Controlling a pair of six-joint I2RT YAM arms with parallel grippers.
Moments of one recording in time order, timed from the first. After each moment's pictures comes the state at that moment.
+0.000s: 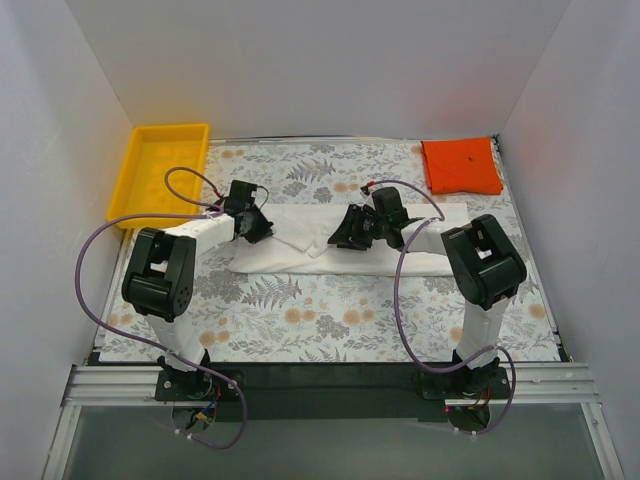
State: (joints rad) left arm -0.28 1.79 1.06 -0.20 -0.02 -0.88; right arm 0.49 1.89 1.01 0.18 -0.51 0.74
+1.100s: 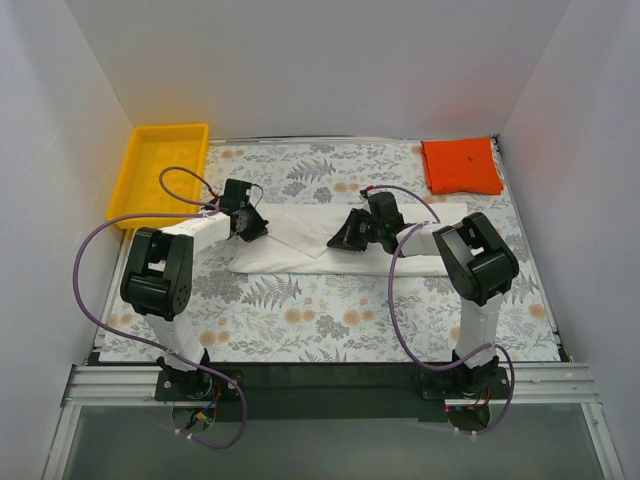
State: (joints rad) left arm -0.25 1.80 1.07 -0.20 -0.02 -0.86; right arm 0.50 1.95 0.99 0.31 -0.48 0.86
